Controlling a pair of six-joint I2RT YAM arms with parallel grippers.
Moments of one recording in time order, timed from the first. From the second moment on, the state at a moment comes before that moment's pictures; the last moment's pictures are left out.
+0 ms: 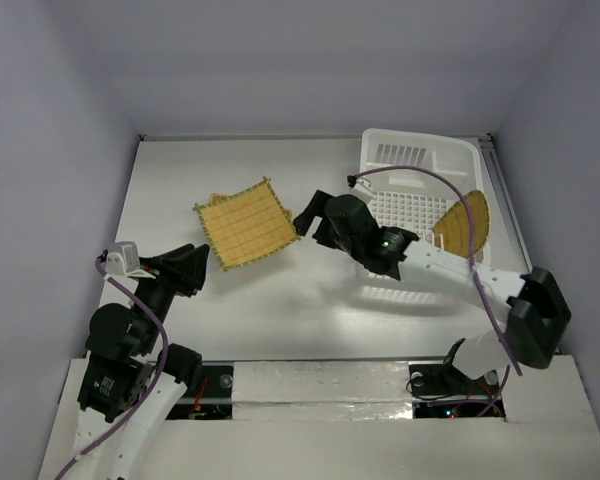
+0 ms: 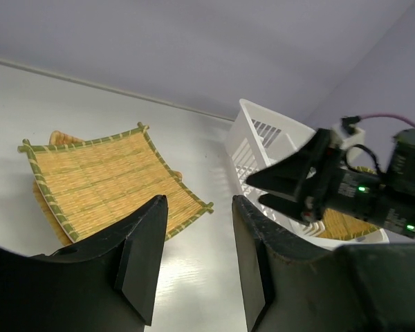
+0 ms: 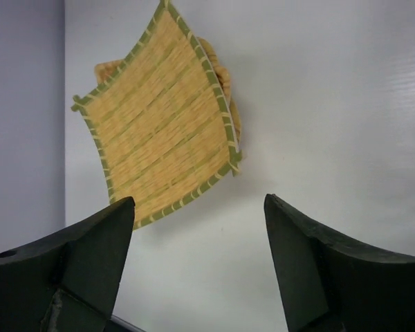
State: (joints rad) left arm -0.39 0.16 0.68 -0.41 -0.10 -0.50; right arm 0.88 1.50 1.15 -0.18 0.39 0.98
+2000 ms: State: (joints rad) left arm -0.47 0.07 0.68 -0.39 0.00 -0.49; right arm 0.17 1.21 1.12 -0.81 0.88 0.35
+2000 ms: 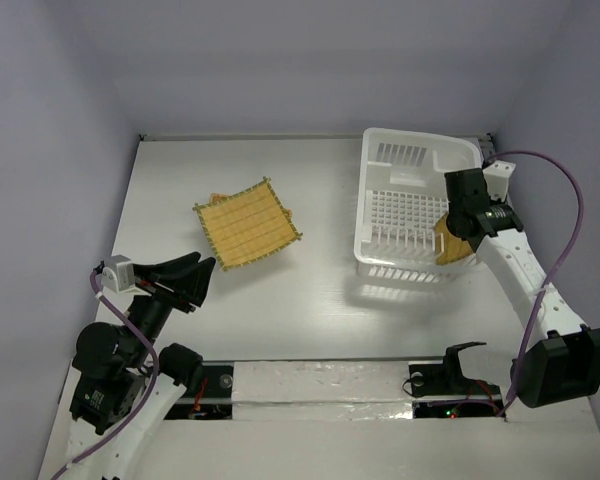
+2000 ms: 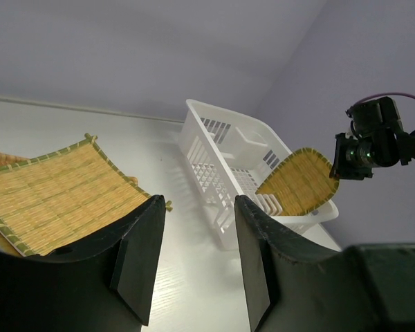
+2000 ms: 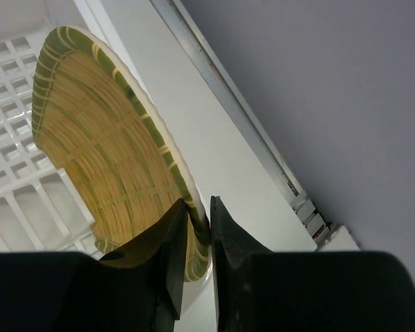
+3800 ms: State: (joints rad) left arm -0.47 0.12 0.68 -0.39 -0.09 -0.50; right arm 0.61 1.39 1.20 -0.12 0.10 0.75
